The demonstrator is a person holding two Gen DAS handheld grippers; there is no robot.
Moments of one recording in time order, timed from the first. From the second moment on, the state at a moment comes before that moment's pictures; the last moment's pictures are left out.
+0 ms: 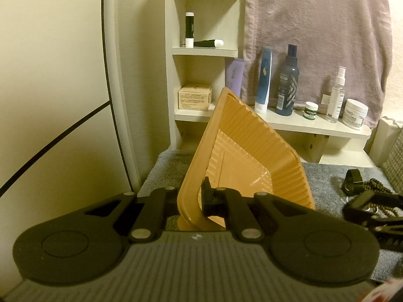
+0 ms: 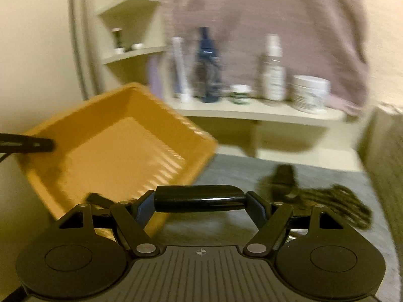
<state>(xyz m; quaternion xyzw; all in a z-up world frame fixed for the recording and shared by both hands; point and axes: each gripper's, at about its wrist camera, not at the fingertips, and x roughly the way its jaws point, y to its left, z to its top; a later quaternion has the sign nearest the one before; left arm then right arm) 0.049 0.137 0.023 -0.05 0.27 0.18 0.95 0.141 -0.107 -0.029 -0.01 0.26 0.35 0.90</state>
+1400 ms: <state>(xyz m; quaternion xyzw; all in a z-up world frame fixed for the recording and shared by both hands) 0.048 0.138 0.023 -0.06 0.26 0.18 0.95 0.160 -0.039 -0.038 0.01 0.29 0.44 0.85</state>
